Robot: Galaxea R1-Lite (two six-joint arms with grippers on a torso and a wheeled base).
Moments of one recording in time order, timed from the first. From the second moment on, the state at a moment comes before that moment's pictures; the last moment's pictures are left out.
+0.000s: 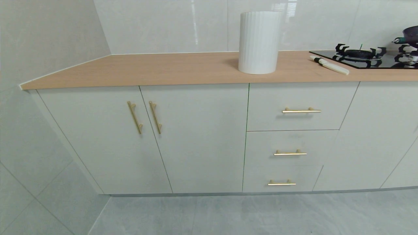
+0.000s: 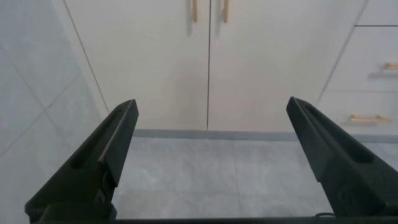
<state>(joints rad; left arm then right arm) 0.00 0.00 0.00 0.00 0.04 -0.01 0.00 0.00 0.00 0.00 0.01 0.00</state>
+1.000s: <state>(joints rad) 0.00 0.00 0.00 0.00 0.04 -0.01 0.00 0.00 0.00 0.00 0.02 0.00</state>
